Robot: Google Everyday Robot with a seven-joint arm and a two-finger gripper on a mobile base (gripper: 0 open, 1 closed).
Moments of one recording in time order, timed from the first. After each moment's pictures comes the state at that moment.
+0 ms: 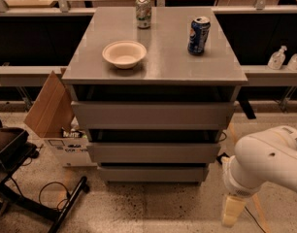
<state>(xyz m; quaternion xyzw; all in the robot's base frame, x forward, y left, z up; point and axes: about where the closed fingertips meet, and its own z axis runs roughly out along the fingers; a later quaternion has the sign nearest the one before) 0.399 -0.239 0.622 -0.61 0.79 -0.03 0.06</state>
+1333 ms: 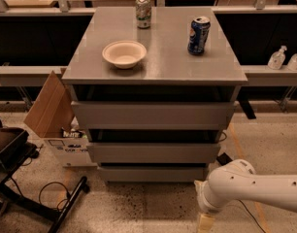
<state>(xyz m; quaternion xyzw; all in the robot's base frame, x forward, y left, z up) 0.410 -0.184 0.441 -0.65 0.75 0.06 0.08</state>
